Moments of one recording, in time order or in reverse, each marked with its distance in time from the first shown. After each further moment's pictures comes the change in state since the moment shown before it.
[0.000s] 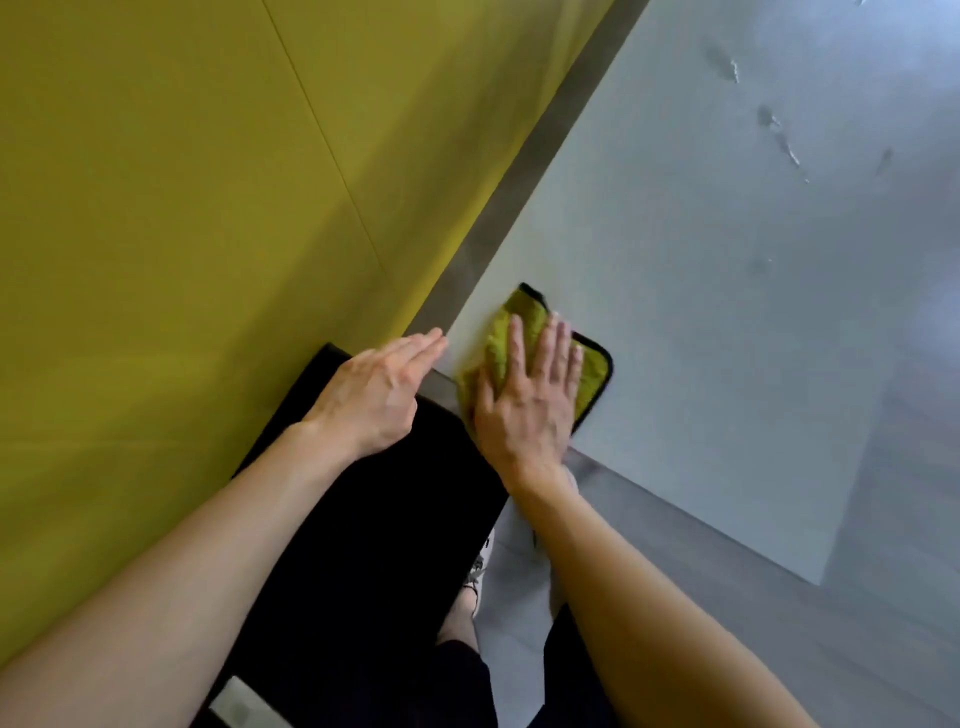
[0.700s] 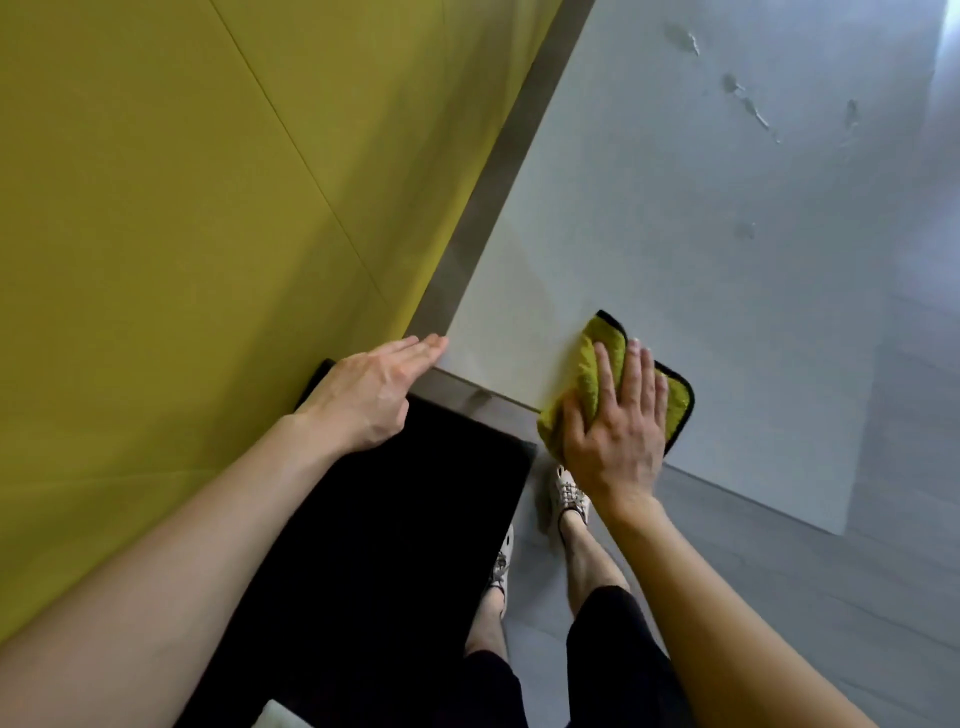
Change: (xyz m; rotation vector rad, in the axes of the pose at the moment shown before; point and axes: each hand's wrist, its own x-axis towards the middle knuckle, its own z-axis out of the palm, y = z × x) left_hand 0.002 -0.022 -0.011 0.014 -0.109 0.092; right_hand -0.036 0.088 -0.007 -0.022 0.111 0.081
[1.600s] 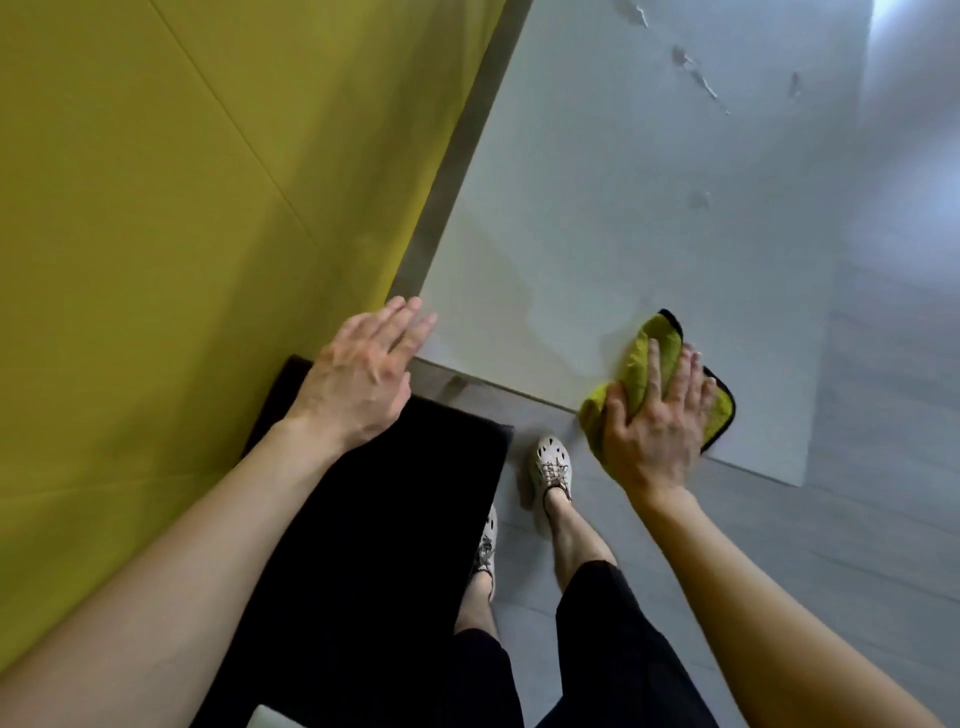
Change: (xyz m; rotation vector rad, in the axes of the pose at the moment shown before) left_hand 0.016 0.021 0.022 0.246 0.192 0.118; right_hand -0.019 0.074 -0.012 -0.038 0.066 0.205
